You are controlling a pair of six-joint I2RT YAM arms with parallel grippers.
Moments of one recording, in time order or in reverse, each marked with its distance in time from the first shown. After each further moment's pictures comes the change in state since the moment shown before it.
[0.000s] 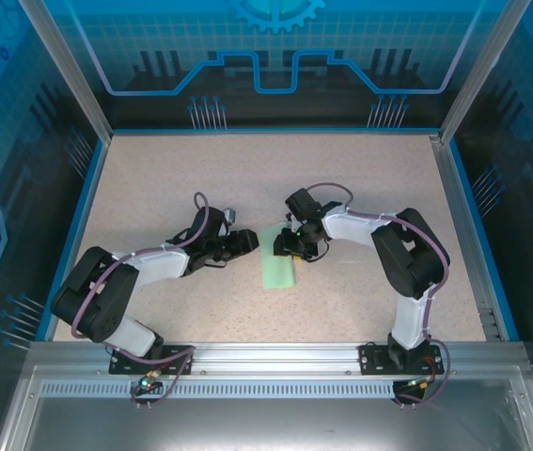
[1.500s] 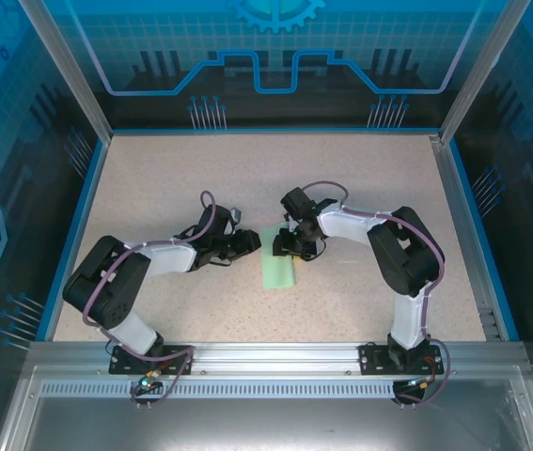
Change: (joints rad) left arm -0.012 0.094 0.049 0.019 0.032 -0.028; right arm 0.014 0.039 0.053 -0.066 0.034 -0.002
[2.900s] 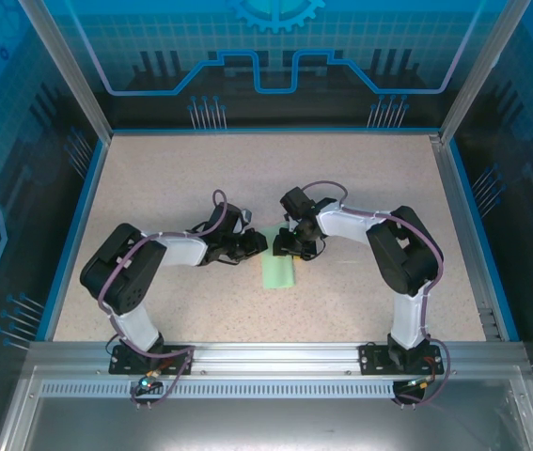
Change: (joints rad) left arm -0.028 0.125 0.084 0.002 0.055 -0.013; right arm 0.000 0.012 0.007 -0.016 0.006 0.015
